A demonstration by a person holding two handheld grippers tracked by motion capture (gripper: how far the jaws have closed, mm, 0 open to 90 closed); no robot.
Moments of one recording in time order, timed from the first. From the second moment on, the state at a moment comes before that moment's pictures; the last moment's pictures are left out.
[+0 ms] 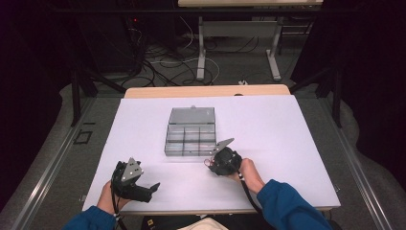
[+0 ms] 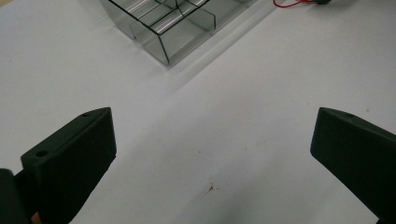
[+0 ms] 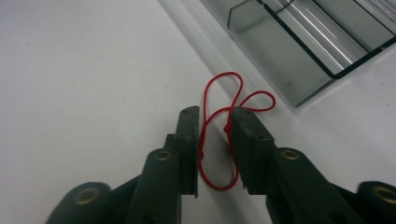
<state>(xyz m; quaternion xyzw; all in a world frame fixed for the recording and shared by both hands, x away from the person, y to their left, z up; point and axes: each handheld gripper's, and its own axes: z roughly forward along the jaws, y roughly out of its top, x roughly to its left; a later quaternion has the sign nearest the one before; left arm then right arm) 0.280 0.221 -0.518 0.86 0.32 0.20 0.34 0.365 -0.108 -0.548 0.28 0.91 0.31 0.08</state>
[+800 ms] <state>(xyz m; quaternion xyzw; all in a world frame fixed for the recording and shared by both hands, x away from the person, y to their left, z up) 0.280 0.221 -0.518 0.86 0.32 0.20 0.34 0.359 -0.112 -0.539 0.27 0.91 0.32 0.08</state>
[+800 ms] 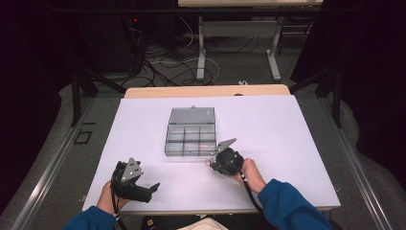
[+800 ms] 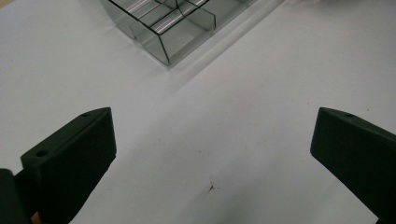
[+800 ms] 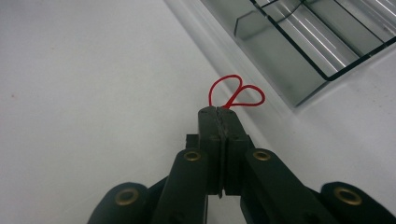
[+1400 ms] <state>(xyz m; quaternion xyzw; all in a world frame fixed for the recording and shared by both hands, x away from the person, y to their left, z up) 0.280 0.221 -0.517 0.86 0.32 0.20 0.34 0.350 -0.128 -0.525 0.27 0.90 0.33 0.09</state>
